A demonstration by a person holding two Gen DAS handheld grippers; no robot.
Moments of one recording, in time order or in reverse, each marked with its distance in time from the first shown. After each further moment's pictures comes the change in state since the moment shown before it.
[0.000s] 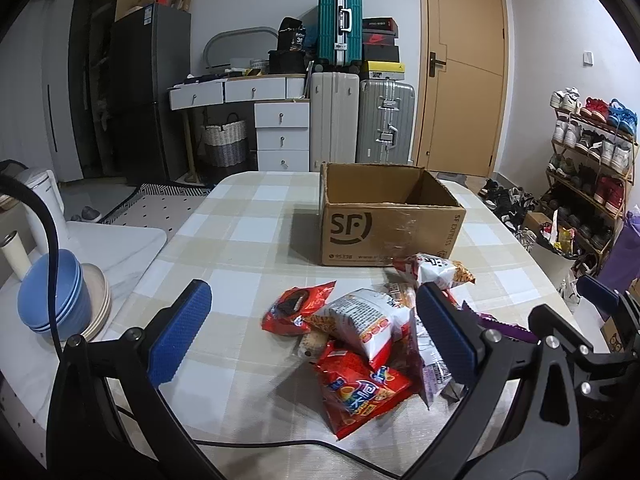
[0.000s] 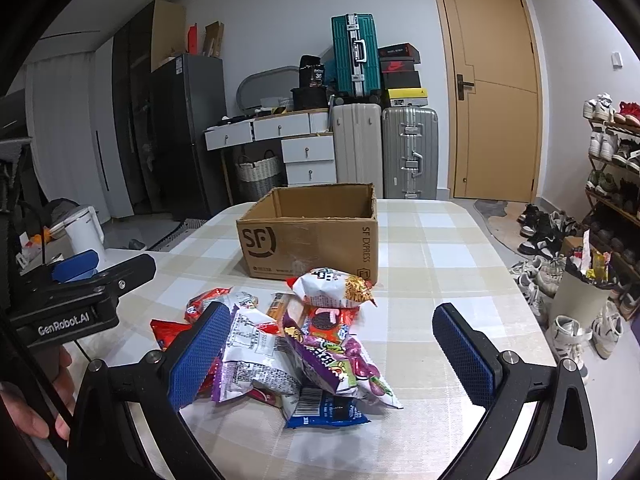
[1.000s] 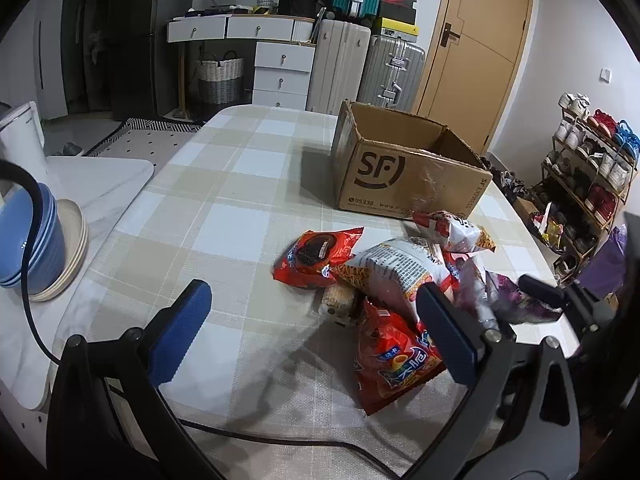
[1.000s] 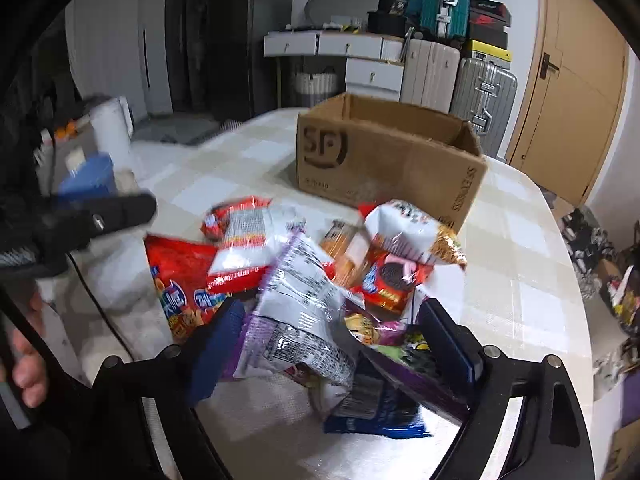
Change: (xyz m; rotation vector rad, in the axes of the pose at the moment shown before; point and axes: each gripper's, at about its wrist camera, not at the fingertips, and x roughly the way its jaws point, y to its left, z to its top) left arm 0.050 0.048 -0.024 -0.115 0.202 -0.077; right arm 0.084 0.042 -0.016 -0.218 0.284 0.126
